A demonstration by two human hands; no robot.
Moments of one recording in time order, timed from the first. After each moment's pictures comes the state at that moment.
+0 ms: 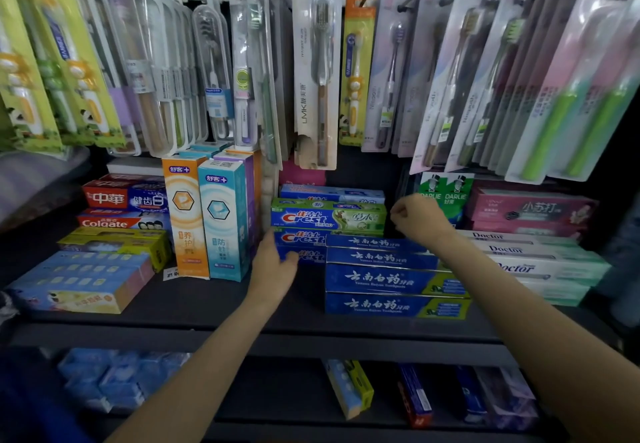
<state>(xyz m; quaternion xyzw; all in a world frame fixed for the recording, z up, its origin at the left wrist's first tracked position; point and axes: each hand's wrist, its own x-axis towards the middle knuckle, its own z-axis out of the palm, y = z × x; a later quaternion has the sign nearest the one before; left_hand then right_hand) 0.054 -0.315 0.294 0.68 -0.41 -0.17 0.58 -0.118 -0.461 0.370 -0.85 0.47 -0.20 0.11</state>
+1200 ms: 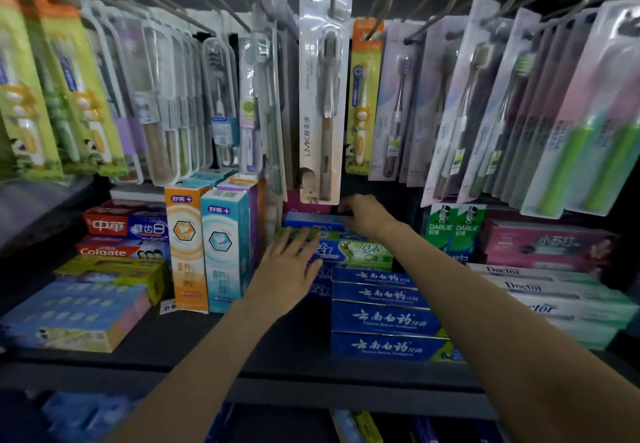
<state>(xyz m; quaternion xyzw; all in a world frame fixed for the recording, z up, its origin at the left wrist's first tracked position) 0.082 -0.346 0.318 0.74 -0.63 0.13 0.18 -0.017 -0.504 0.388 -0.92 0.36 -0.12 0.11</state>
